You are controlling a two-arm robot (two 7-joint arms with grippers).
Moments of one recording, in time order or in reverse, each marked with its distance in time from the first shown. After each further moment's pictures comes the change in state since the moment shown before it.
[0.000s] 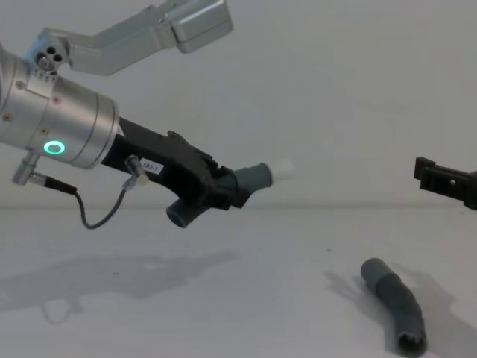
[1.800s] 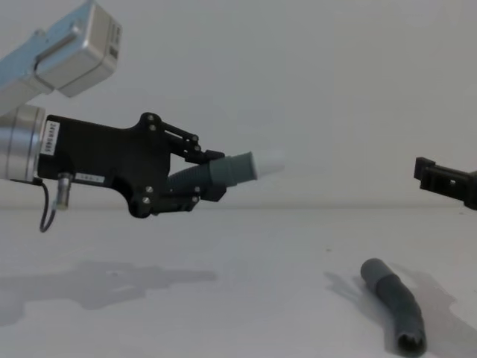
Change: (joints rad) left arm -0.042 0.070 0.015 0.245 0.054 -0.858 -0.179; right arm 0.000 0.000 0.000 0.000 0.000 0.000 0.000
